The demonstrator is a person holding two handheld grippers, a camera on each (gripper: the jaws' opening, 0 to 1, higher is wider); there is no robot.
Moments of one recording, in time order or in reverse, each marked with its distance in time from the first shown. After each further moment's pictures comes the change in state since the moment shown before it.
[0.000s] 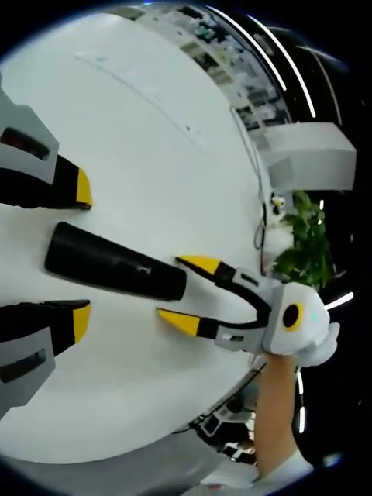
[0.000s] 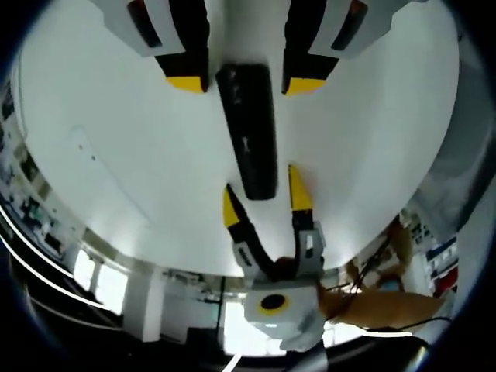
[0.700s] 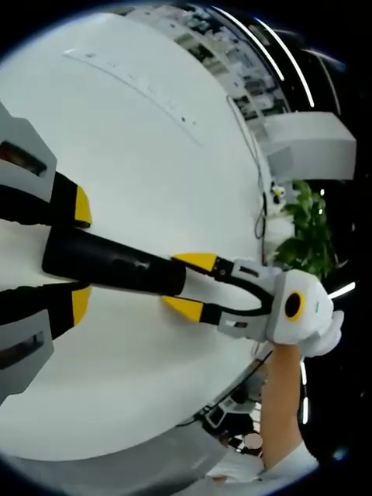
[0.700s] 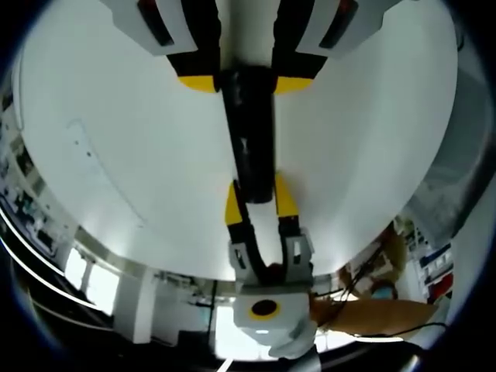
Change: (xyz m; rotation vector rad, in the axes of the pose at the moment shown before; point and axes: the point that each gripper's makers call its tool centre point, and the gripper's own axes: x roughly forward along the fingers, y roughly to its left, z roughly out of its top) left arm 0.001 -0.003 0.001 0.034 0.013 -0.049; right arm 0.001 0.000 0.000 -0.035 0.032 0.030
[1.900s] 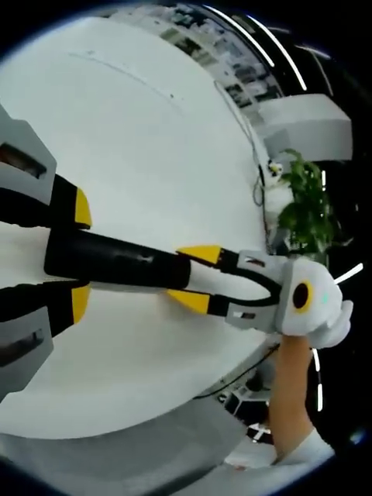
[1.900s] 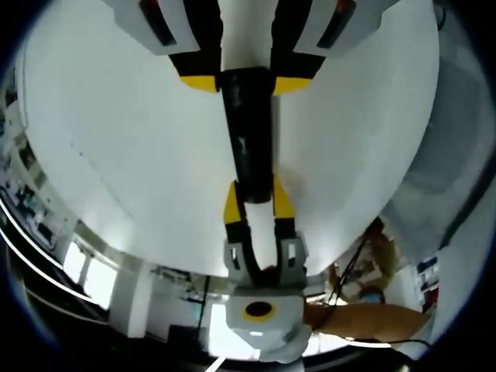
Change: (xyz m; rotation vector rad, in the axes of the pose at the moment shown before) left arm -0.020 -0.092 0.000 0.063 0.040 -0.019; right arm -0.025 0.090 -0.002 -0.024 -0.013 -0.019
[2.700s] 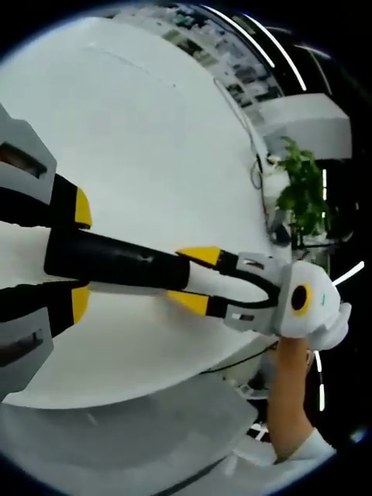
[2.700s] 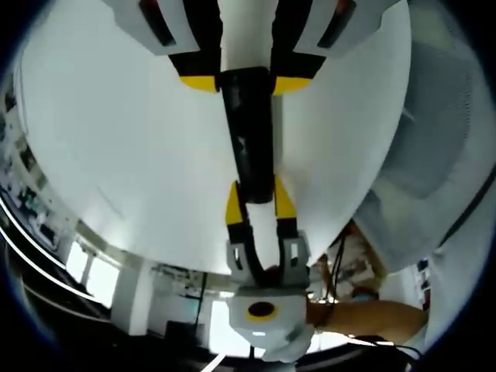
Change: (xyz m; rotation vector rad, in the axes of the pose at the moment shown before) left arm -0.005 -0.070 -0.006 -0.008 0.013 0.003; right arm -0.010 0.070 -0.005 0.006 -0.011 -0.007
